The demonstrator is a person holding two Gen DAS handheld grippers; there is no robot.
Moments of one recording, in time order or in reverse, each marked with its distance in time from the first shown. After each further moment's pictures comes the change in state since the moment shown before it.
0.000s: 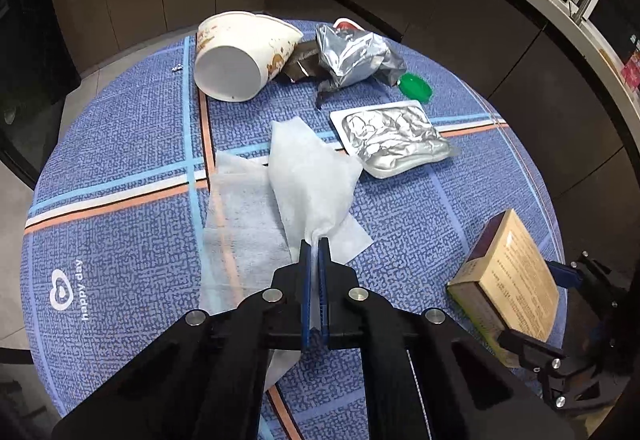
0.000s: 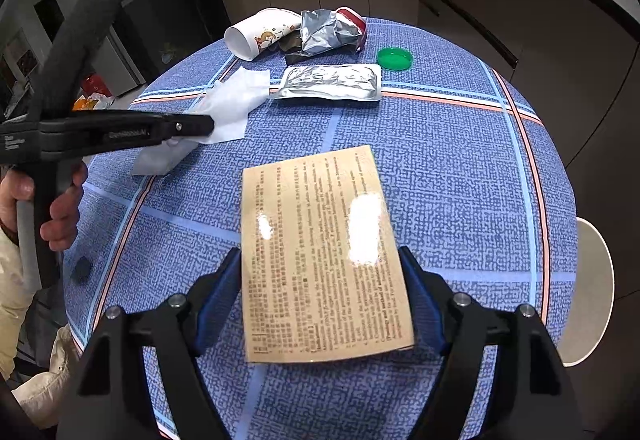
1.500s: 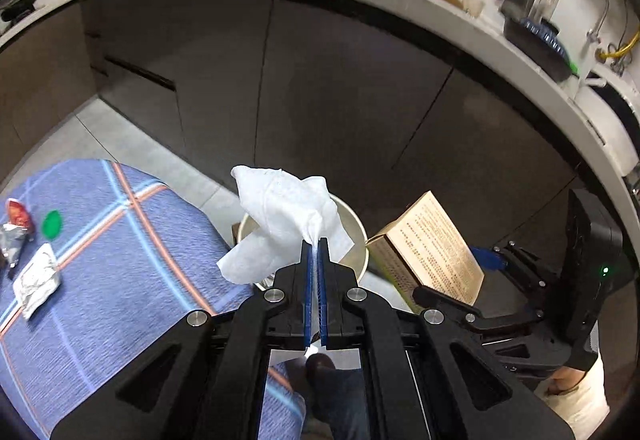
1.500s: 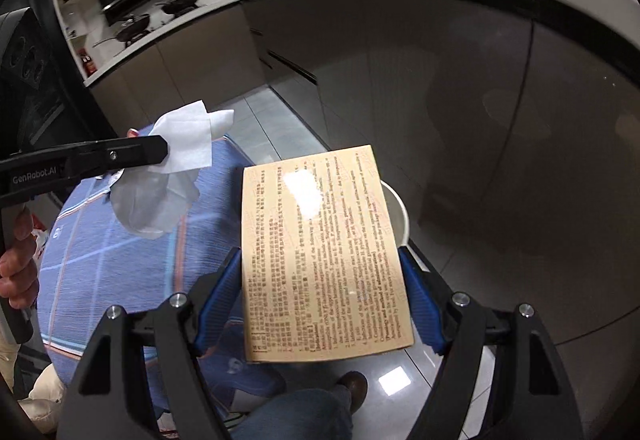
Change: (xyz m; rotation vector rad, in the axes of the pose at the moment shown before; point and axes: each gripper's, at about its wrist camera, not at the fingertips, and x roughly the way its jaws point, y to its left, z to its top) left arm -0.019 -0.351 0.014 0.417 -0.057 -0.302; right arm -0.160 -0.234 -0.146 0.420 -0.245 -0.242
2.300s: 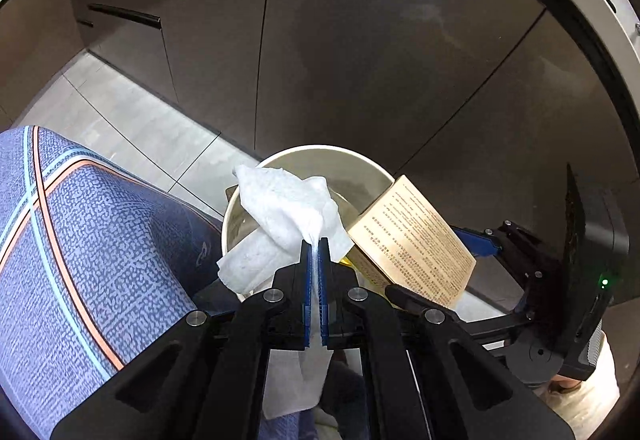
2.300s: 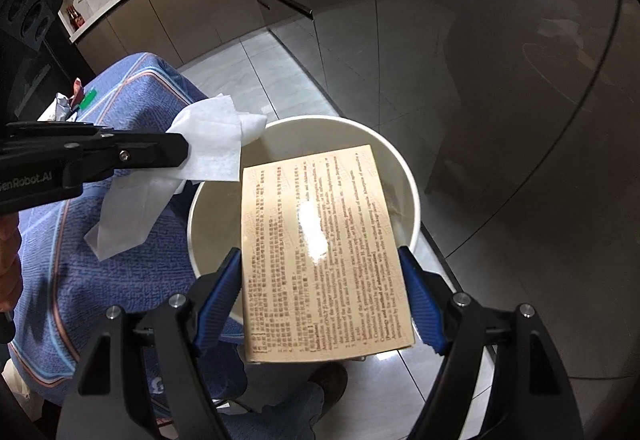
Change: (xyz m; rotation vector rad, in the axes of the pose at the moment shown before) left arm 0.146 0.030 0.015 -0.032 0.195 0.023; right arm 0.146 -0.023 0.012 -0.066 0.195 0.014
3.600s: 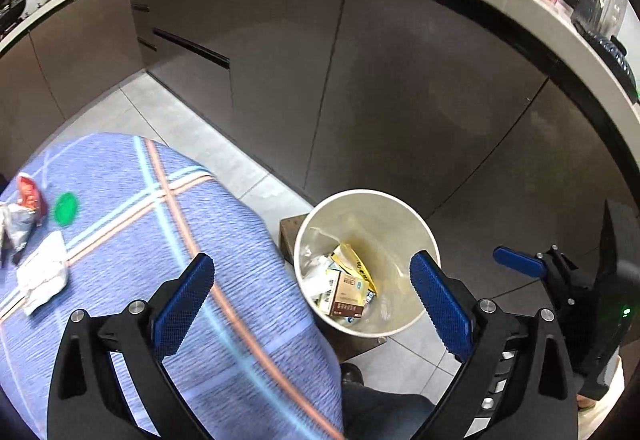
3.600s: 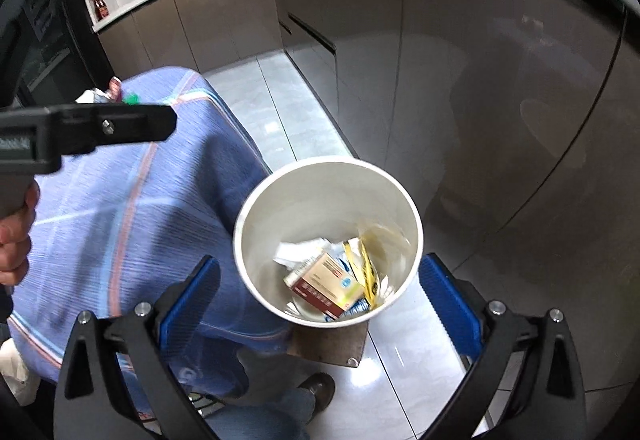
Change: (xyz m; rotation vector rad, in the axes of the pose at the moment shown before) left arm -0.095 0.024 -0.015 -0.101 -0.189 0.146; right arm -0.075 0.045 -0.001 -0.107 -0.111 -0.023
